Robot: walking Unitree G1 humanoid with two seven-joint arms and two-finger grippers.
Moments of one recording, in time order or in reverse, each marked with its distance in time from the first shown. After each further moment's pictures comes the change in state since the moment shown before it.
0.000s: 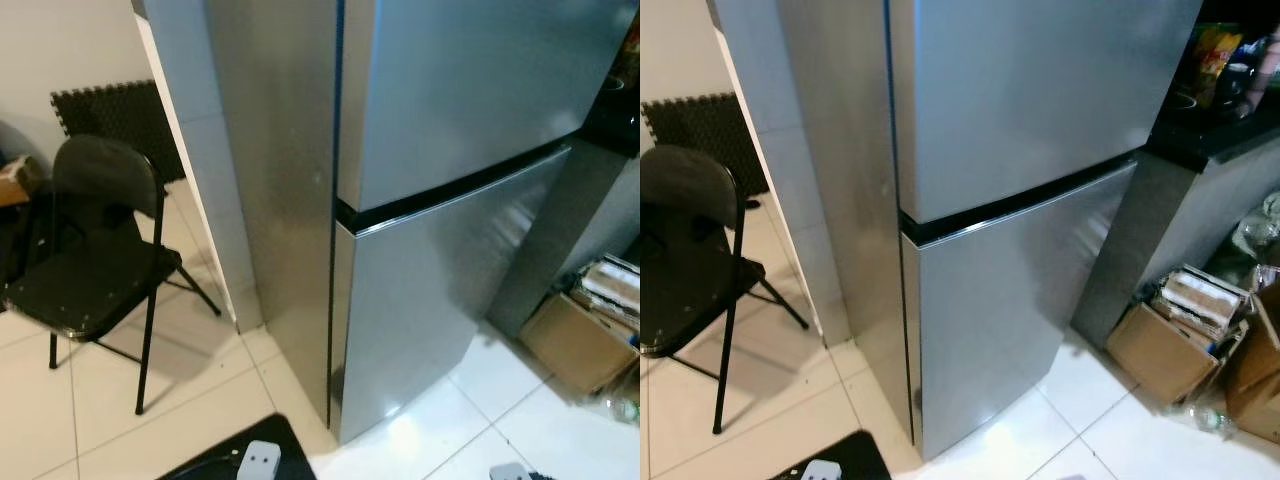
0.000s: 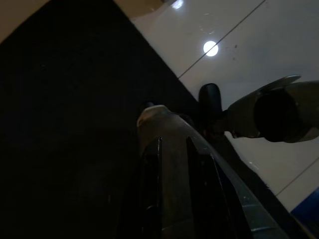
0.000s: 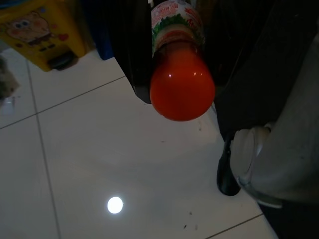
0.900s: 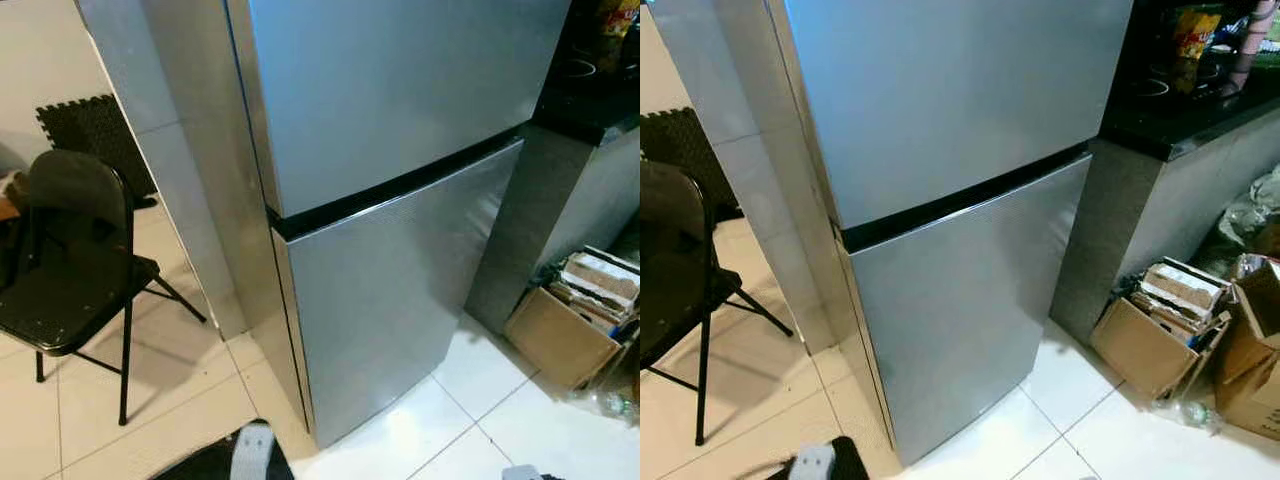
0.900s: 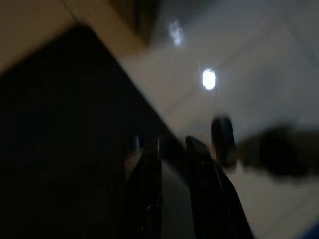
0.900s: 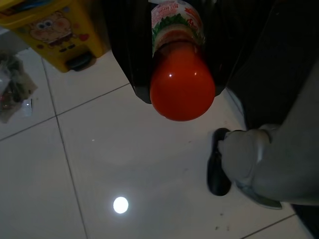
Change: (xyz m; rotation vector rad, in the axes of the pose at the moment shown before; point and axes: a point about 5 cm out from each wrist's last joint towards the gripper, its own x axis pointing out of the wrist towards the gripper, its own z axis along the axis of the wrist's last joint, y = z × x) left arm -0.002 0.017 0.039 -0.089 -0.189 0.080; right arm -0.001 -0.009 0.000 -0.003 0.000 -0.004
